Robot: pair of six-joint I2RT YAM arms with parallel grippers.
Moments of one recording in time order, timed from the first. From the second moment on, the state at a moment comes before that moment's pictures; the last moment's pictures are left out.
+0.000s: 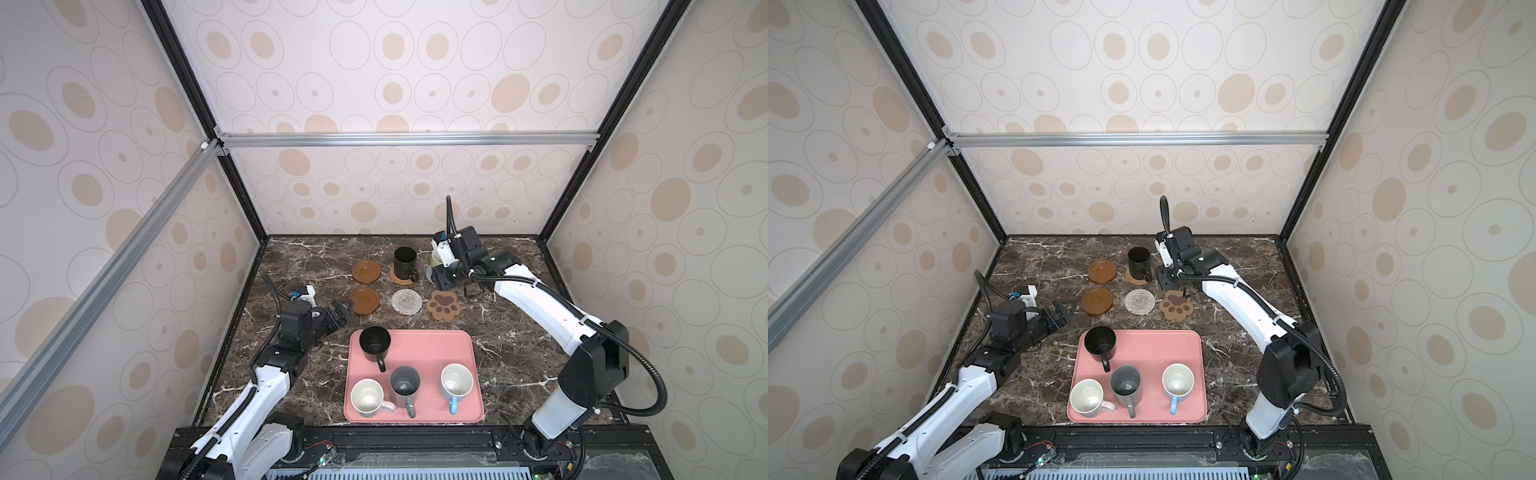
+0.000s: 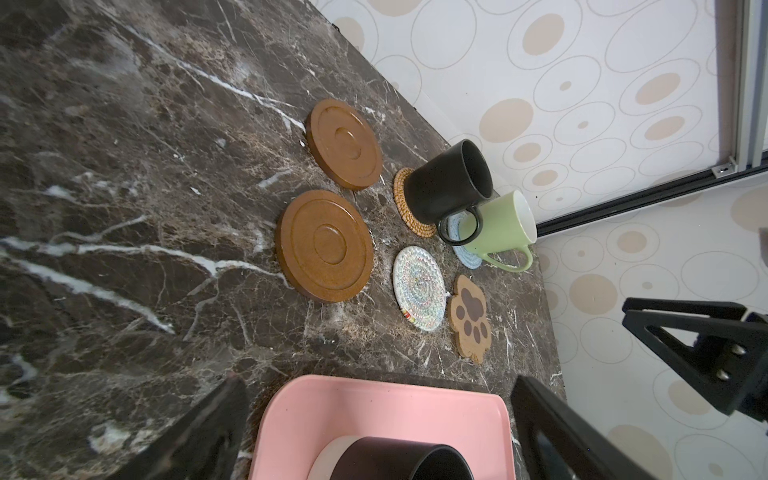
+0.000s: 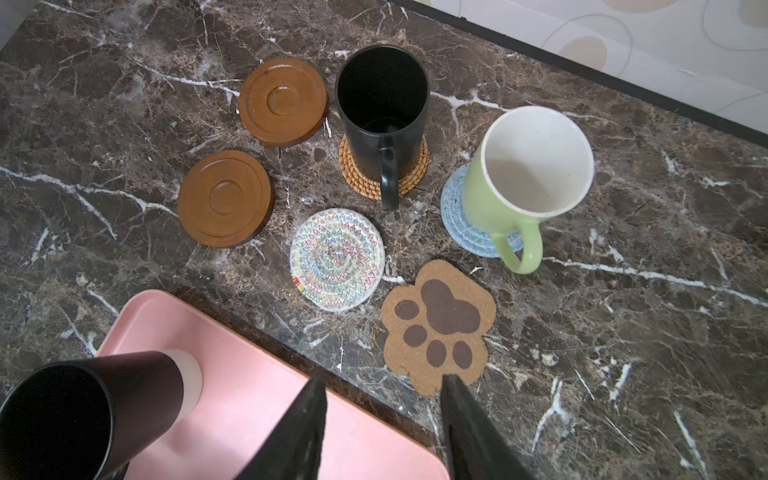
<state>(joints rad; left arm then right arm) -0.21 0.94 0.51 -0.06 0.20 -0.77 0.52 1.65 1.53 -0.78 0.02 0.09</state>
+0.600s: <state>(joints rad) -0.50 1.03 0.86 -0.54 0.02 -0.68 0.53 1.48 1.35 -0.80 0.07 0.15</state>
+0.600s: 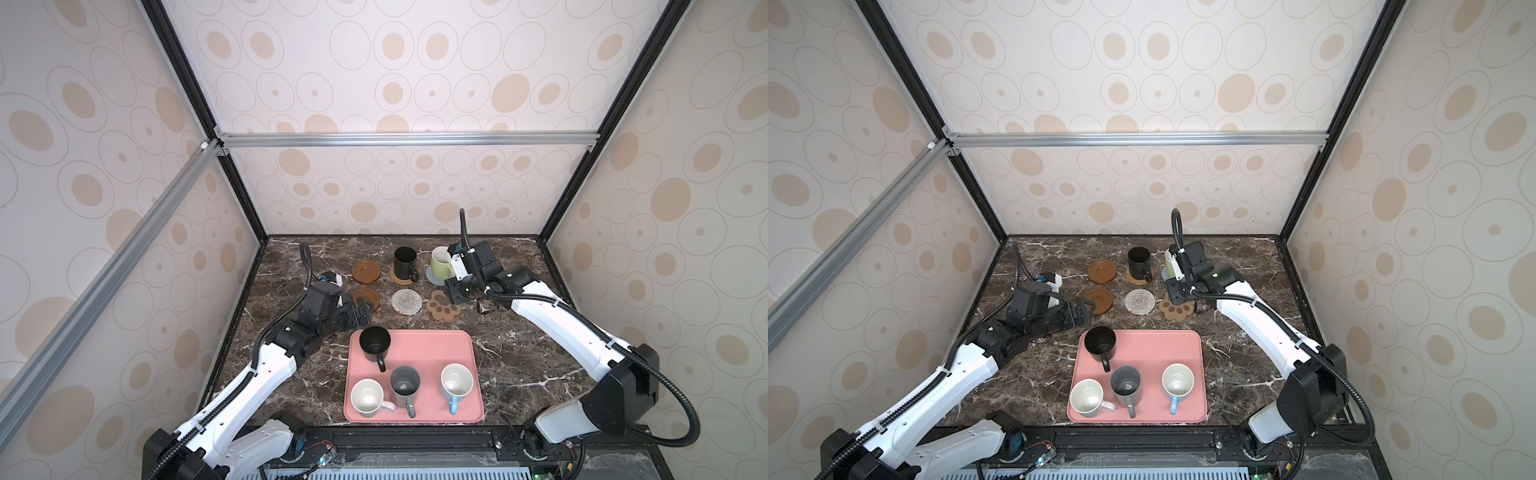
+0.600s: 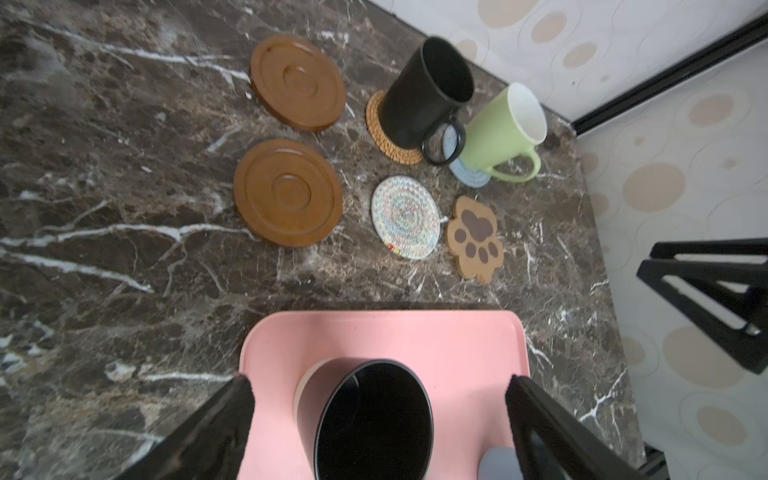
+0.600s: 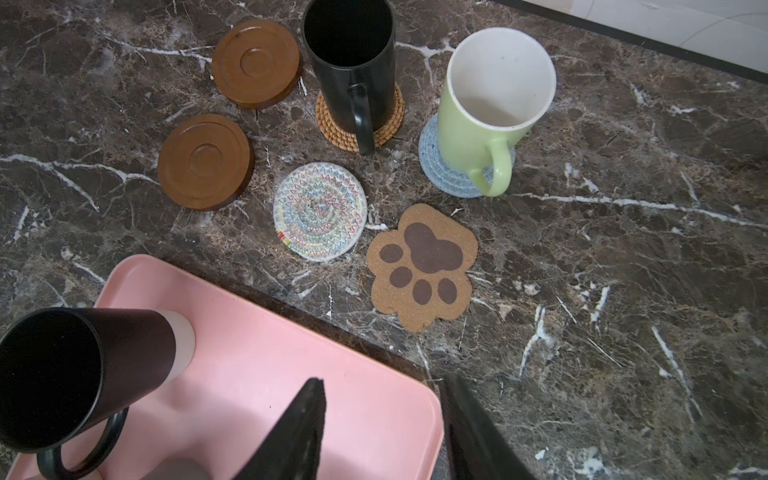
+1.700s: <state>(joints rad) -0.87 1.18 0.85 -0.71 -0.02 -0.89 0.53 1.42 1.23 -0.80 0.07 0.25</state>
